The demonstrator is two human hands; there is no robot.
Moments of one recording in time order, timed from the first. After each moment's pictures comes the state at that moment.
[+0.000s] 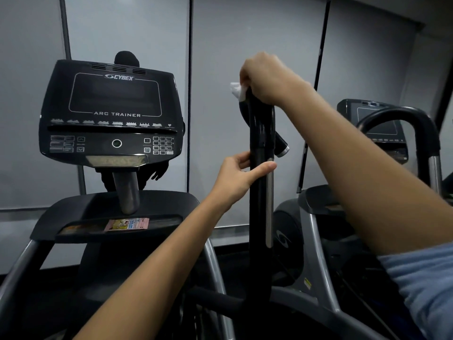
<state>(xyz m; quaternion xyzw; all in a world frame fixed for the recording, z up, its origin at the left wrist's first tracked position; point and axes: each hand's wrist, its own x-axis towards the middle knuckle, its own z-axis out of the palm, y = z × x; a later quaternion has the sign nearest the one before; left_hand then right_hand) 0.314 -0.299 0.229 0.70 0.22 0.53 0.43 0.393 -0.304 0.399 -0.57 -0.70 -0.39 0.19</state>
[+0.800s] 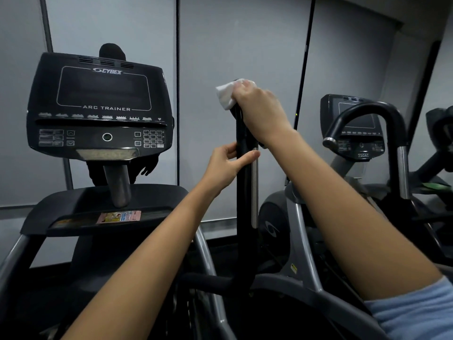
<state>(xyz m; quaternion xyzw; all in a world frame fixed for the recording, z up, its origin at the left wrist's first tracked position) 0.313 -0.300 0.230 0.71 0.20 0.53 0.42 0.395 -0.335 0.331 -0.57 -0.66 -0.42 0.25</state>
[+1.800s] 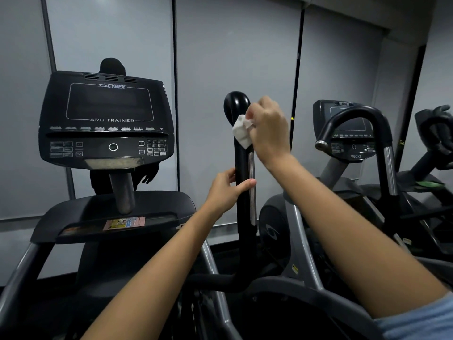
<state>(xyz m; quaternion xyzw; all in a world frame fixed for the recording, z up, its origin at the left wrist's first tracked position) 0.307 -0.318 0.195 0.72 0.27 0.49 0.41 0.406 -0.349 0.298 -0.52 -0.58 -0.40 0.48</state>
